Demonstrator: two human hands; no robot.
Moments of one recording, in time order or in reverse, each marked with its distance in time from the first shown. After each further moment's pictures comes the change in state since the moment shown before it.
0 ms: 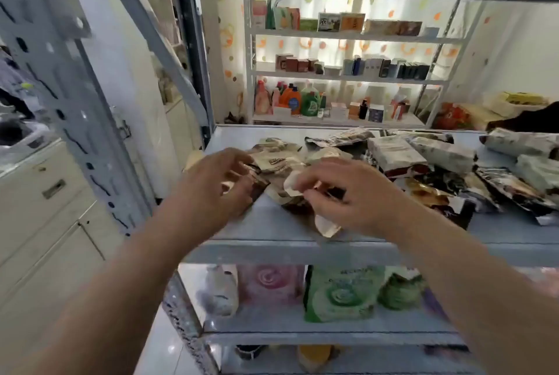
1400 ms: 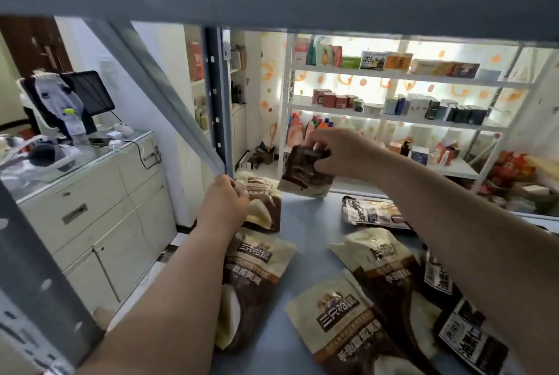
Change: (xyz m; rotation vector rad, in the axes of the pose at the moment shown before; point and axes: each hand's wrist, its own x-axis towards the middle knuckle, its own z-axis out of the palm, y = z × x) left_hand 0.190 -0.159 0.074 0.157 0.331 -0.445; right_hand 0.236 0.186 -0.013 -0.284 -0.133 0.155
